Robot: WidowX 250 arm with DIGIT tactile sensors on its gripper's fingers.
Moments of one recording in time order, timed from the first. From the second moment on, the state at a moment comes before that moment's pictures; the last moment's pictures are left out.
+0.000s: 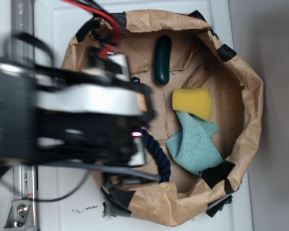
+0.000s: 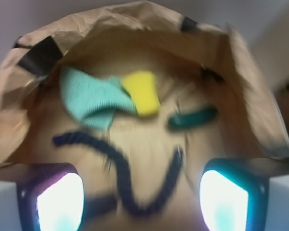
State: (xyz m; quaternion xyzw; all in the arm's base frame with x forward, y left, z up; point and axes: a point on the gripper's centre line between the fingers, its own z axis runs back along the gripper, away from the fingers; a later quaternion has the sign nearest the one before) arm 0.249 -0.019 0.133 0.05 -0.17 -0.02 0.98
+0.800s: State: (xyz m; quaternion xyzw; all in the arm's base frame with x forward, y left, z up) arm 0.299 -0.049 0.061 0.03 -0.20 -0.34 0.92
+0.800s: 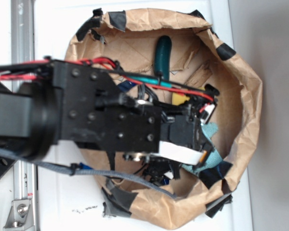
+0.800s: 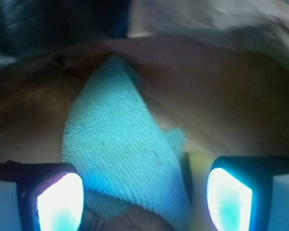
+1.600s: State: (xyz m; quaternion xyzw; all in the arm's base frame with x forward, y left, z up) arm 0.326 -0.046 0.027 0.02 -0.17 -0.33 0.93
